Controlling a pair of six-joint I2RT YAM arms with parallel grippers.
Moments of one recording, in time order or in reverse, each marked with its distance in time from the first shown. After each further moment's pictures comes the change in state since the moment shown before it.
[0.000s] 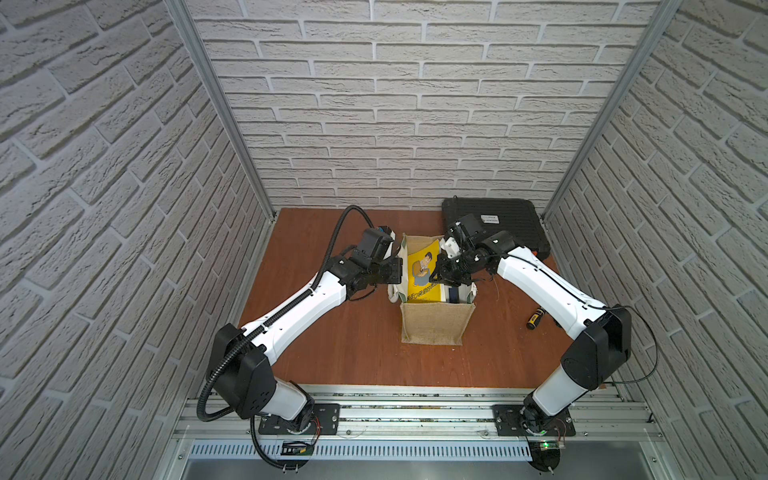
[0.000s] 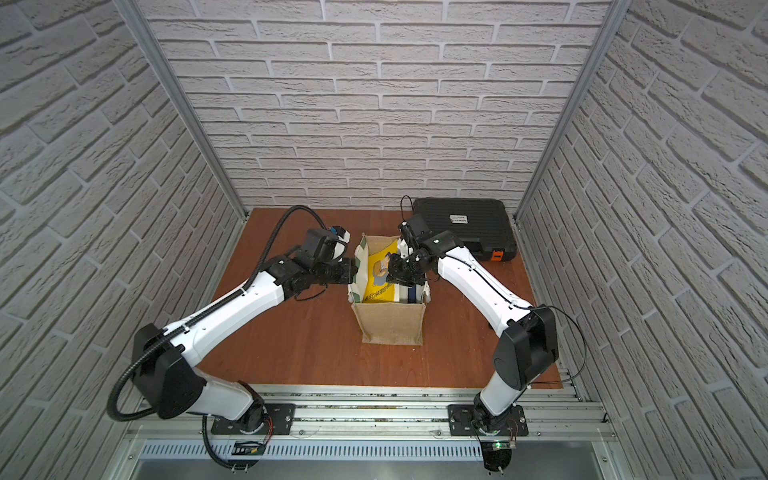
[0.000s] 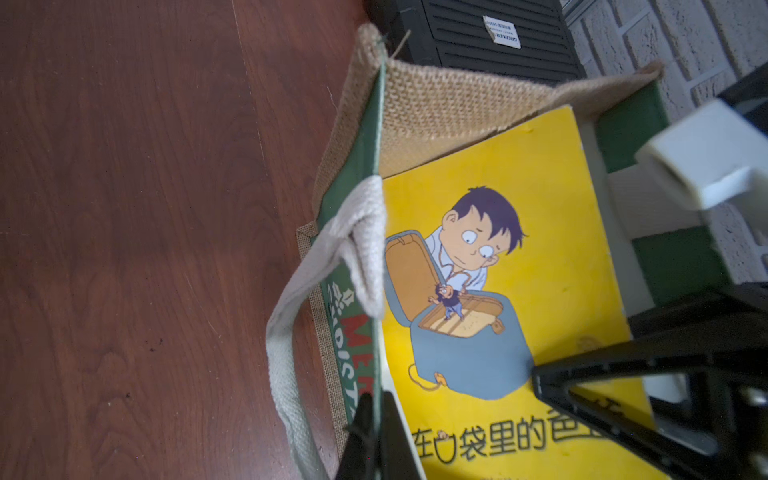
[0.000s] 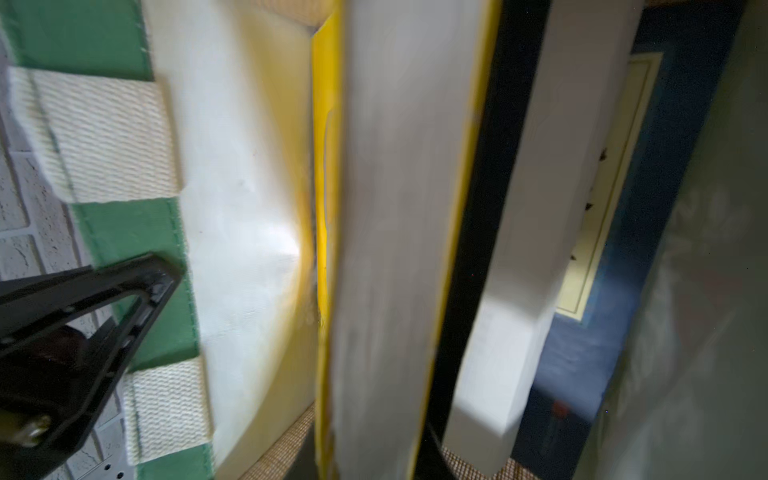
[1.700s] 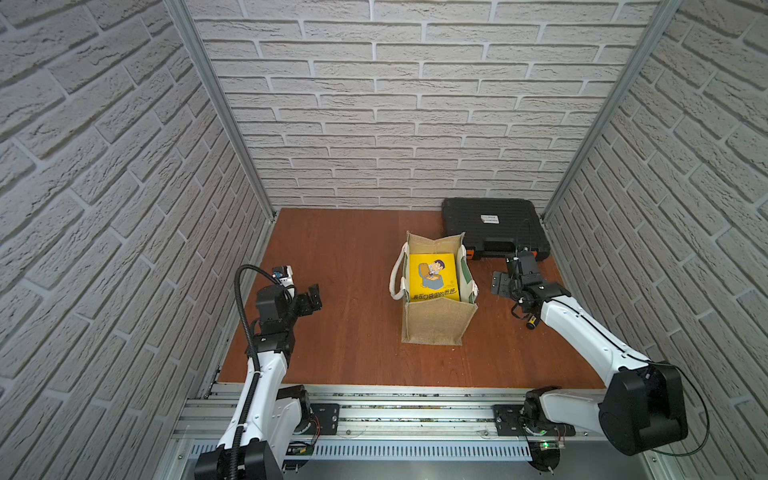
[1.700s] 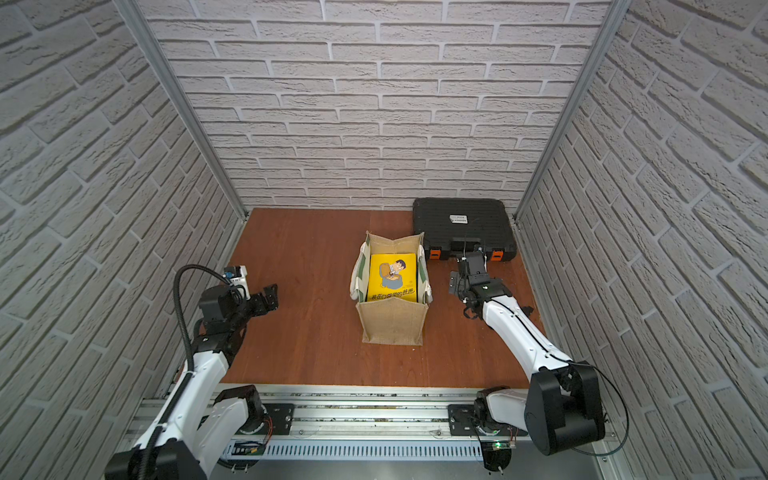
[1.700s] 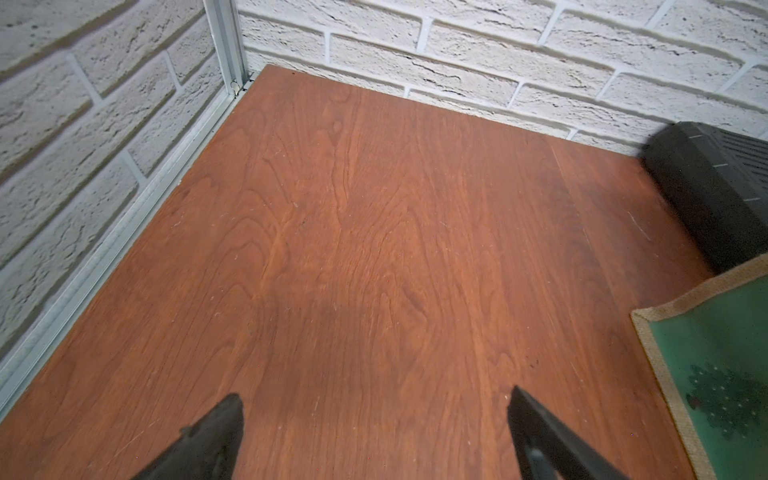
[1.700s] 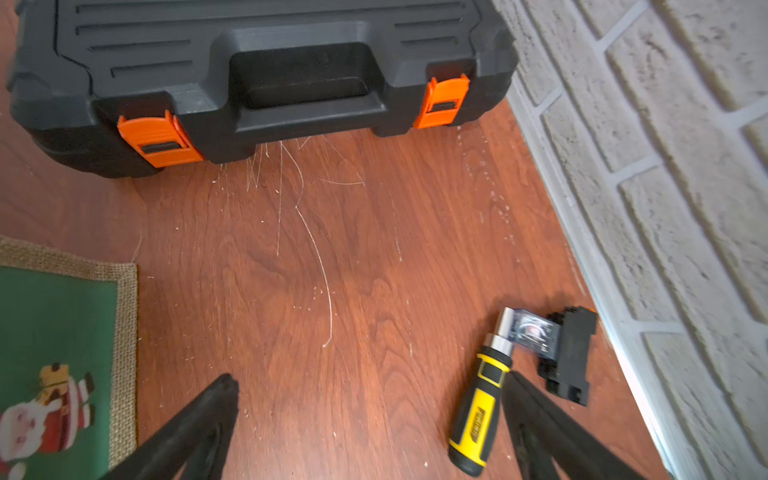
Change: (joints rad) left arm 0.788 -0.641 -0.871 0.526 0.057 0.398; right arm -0.337 -0.389 -0.711 0.532 0.722 -0.324
